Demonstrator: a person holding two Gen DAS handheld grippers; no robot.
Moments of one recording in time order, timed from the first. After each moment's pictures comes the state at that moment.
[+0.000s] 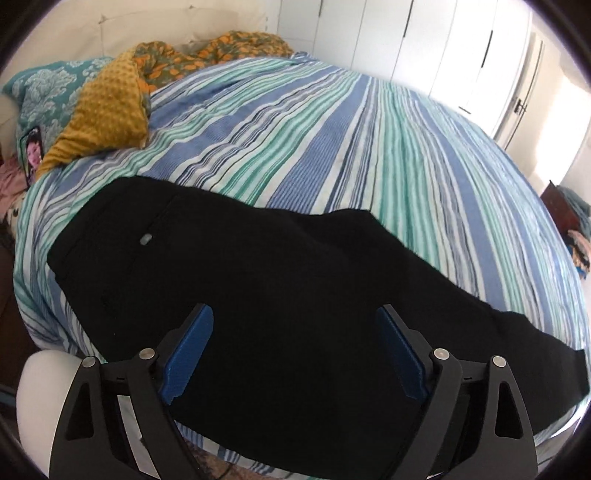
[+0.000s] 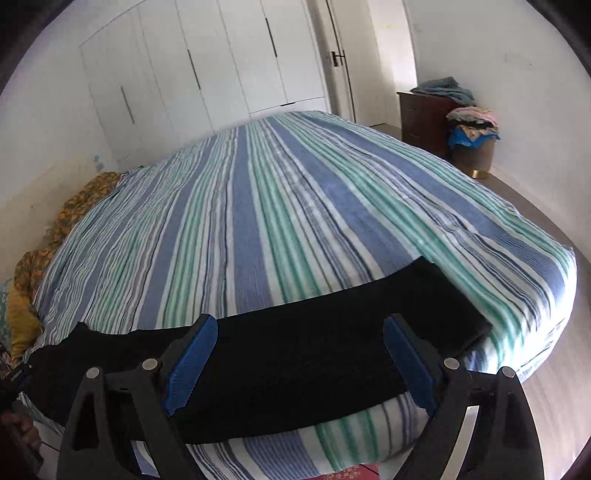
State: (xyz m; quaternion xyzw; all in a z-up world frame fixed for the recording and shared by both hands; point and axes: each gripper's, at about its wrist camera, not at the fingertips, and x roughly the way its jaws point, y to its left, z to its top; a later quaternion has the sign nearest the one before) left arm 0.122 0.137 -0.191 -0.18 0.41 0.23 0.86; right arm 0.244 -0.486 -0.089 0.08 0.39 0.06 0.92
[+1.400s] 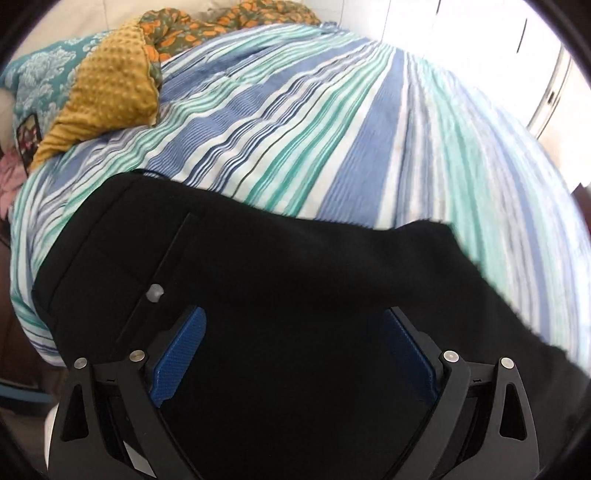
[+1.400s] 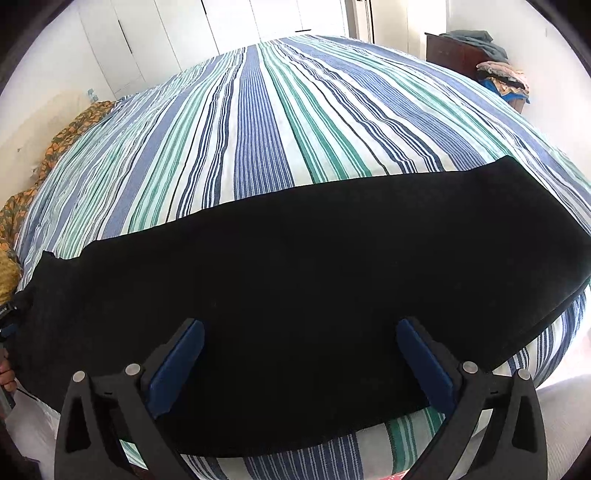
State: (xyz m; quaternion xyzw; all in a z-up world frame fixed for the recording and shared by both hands) left arm 0.162 0.189 -0.207 -0.20 0.46 0.25 0.83; right arm 0.268 -0.448 -0.206 0.04 0.51 0.07 0.85
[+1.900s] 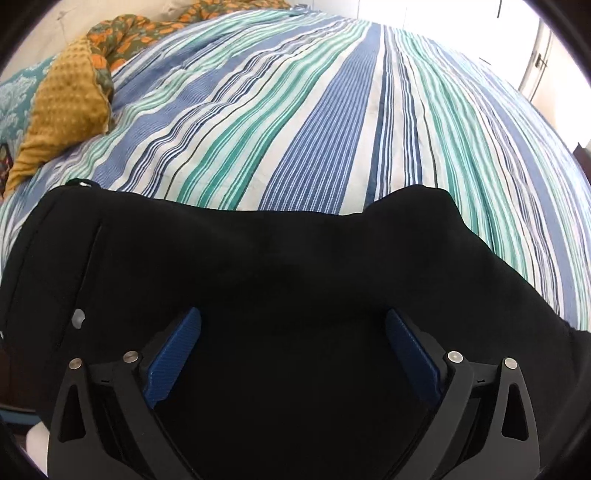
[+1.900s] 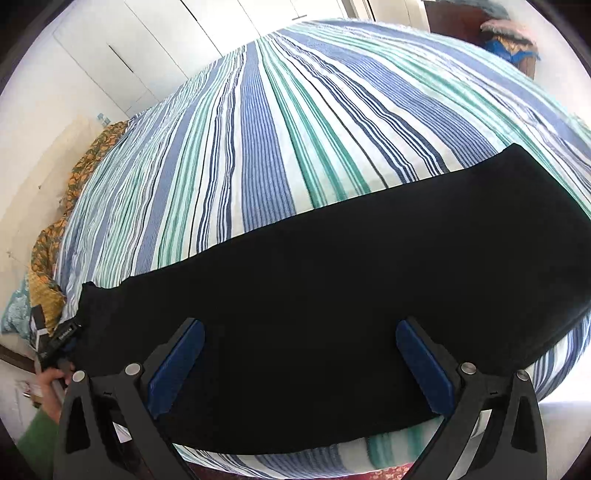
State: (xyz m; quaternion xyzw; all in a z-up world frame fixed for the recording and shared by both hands) left arm 0.213 0.162 -0.252 -0.15 0.50 0.24 0.82; right arm 0.308 -0.497 -0.189 0.14 0.56 0.13 0.81
